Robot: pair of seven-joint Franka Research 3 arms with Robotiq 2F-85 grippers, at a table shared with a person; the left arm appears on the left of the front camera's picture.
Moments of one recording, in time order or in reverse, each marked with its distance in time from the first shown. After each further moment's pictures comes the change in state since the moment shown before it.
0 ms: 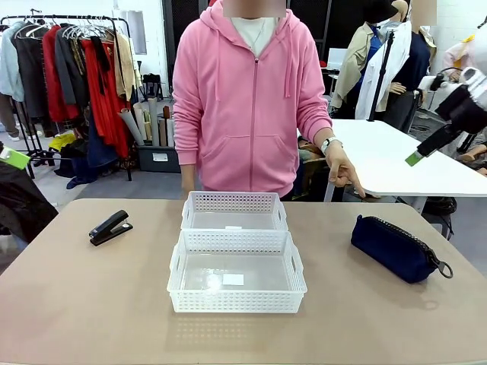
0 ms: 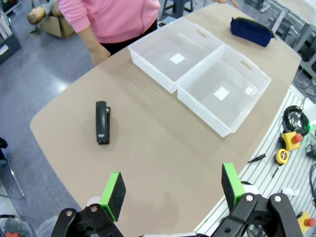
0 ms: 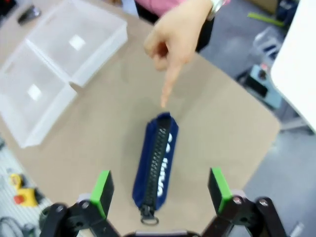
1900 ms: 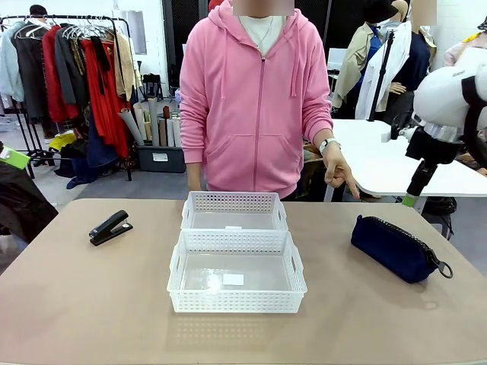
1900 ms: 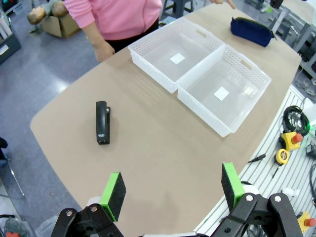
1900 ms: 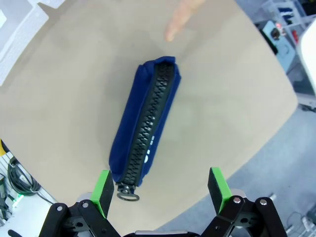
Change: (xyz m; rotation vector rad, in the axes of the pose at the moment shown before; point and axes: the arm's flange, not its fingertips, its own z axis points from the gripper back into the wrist) left arm 0.000 0.000 0.000 0.000 0.000 0.000; right arm -0.004 0.002 -0.090 -0.009 0.351 0.158
